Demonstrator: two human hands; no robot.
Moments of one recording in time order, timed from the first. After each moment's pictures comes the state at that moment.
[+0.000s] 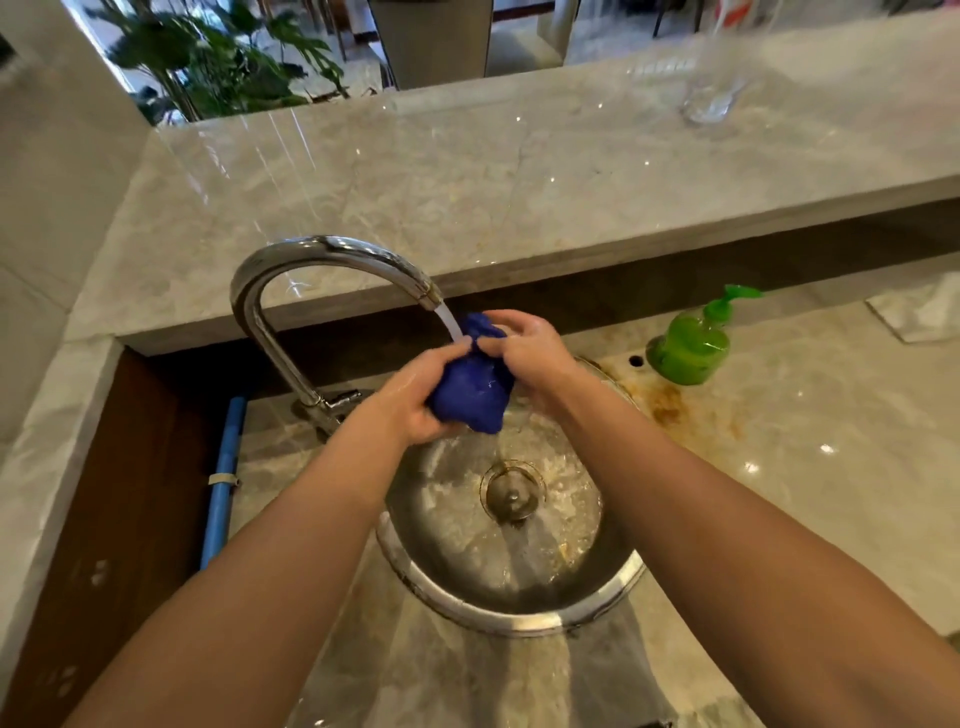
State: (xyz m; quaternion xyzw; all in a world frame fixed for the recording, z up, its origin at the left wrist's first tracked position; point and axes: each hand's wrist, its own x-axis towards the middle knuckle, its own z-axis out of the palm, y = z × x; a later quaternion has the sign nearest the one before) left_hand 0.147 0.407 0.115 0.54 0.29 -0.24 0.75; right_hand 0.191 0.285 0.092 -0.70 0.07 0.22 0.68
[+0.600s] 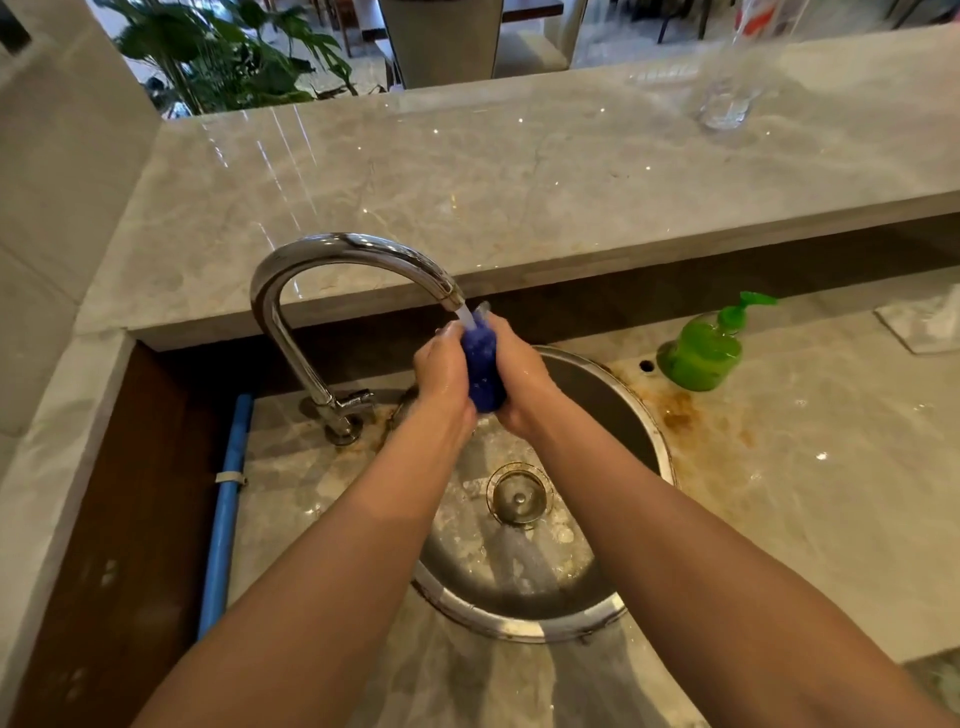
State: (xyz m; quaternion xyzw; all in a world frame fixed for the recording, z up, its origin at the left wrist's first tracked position) left_hand 0.154 0.386 0.099 0.44 0.37 0.01 0.82; right_hand 0.177 0.322 0.079 -0.56 0.19 0.27 0.76
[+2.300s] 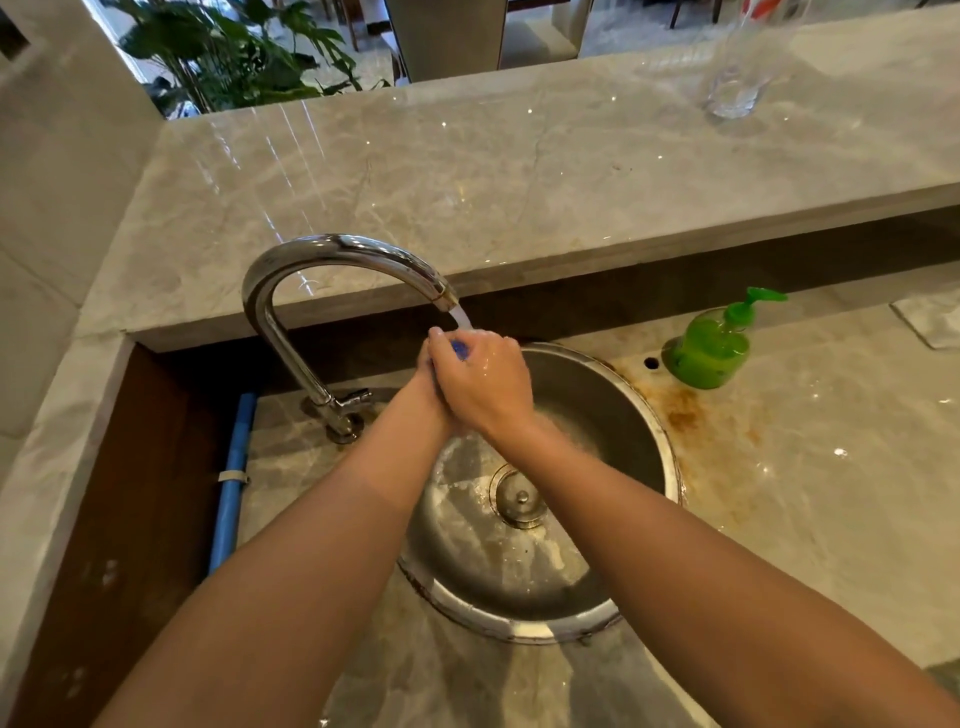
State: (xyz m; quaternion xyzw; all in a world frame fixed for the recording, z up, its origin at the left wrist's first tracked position) left_hand 0.167 0.409 0.061 0.38 0.23 -0.04 0.89; right_hand 0.160 0.339 0.080 -0.88 -0.11 -0.03 0.46
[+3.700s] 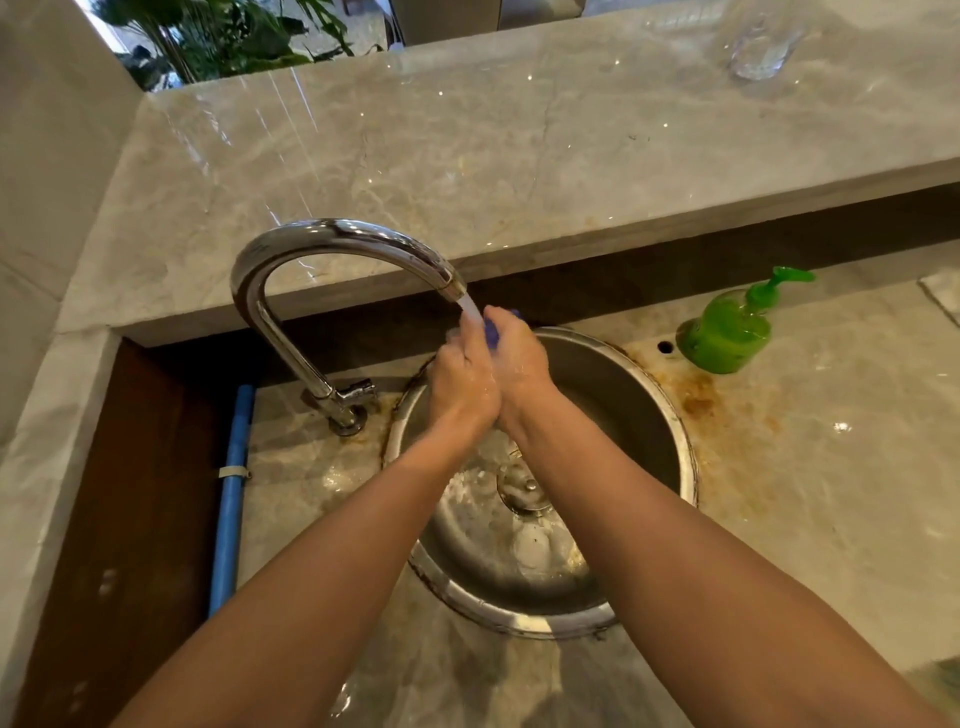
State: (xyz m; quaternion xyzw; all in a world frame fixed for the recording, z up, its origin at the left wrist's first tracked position) left_hand 0.157 0.382 0.076 0.77 0.27 0.03 0.58; right_hand 0.190 0.336 0.057 -0.50 0.24 0.24 0.80
